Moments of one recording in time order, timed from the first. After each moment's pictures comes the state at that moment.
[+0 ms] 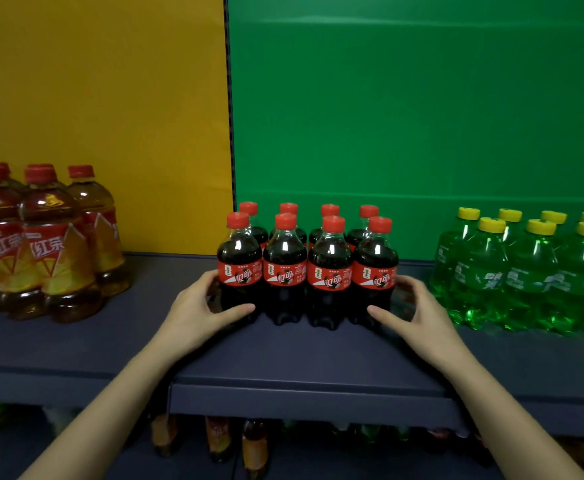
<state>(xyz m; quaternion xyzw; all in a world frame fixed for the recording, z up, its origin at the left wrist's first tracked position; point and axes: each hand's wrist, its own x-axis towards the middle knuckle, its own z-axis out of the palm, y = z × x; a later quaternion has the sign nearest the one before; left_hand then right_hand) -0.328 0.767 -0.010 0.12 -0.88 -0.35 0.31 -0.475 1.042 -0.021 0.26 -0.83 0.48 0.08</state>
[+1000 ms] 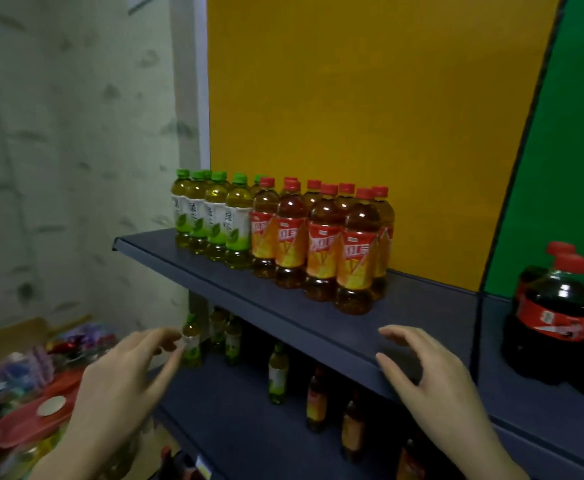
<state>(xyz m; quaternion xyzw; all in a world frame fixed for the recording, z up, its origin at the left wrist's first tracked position) 0.035 0.627 -0.048 0.40 -0.81 0.07 0.41 -0.259 0.796 -0.021 0.56 -0.74 0.38 0.06</state>
